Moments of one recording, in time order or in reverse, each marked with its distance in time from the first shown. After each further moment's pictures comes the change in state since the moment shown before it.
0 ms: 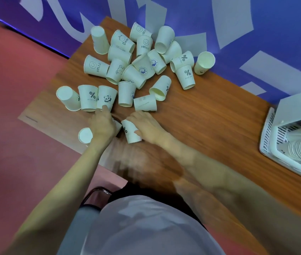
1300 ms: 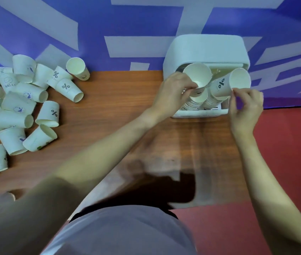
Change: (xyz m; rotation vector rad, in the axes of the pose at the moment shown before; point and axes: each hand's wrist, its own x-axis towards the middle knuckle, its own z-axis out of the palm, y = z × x) left_hand -0.172 0.464 0.063 -0.505 -0.142 1.325; right_hand -0.477 0.228 -0.042 -0.082 1.287 1.149
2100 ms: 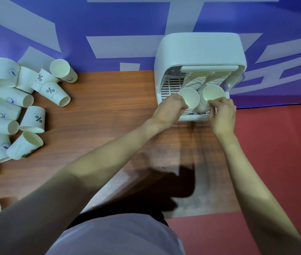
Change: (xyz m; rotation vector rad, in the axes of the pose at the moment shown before) left_hand 0.017 -0.034 0.085 0.187 -0.388 -0.077; right_hand 0.009 0.049 0.059 -0.164 -0.449 0.079
